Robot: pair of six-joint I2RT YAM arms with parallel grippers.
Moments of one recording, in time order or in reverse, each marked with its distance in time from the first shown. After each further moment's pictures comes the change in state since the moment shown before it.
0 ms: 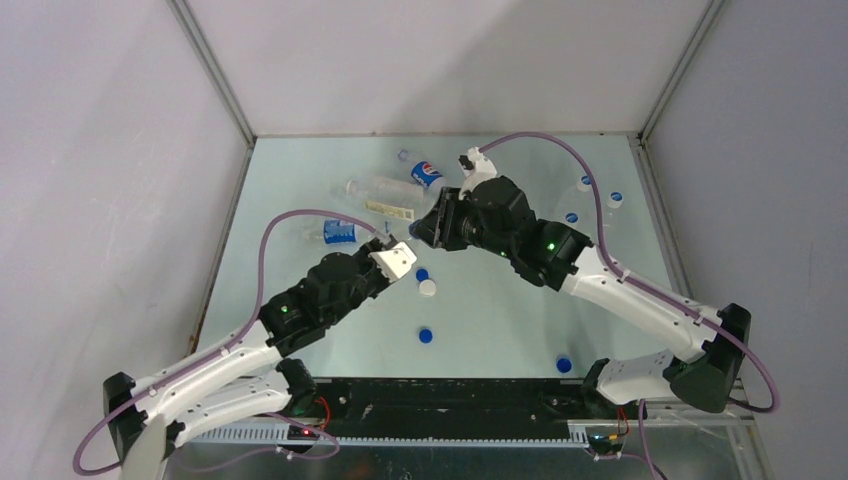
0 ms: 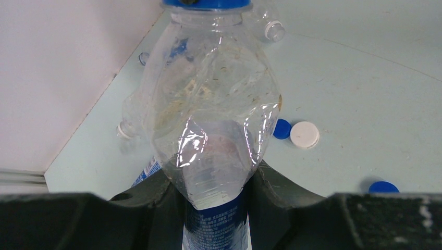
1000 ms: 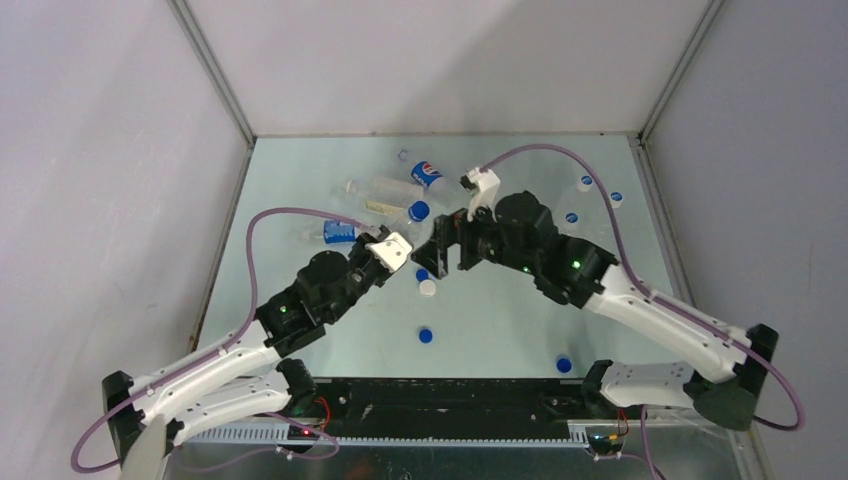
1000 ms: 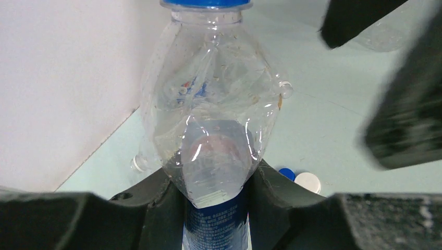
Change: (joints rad) left arm -0.019 0.005 0.018 0.172 -0.032 -0.006; right arm 0.018 -0.104 -0.071 0.008 -0.088 -0.256
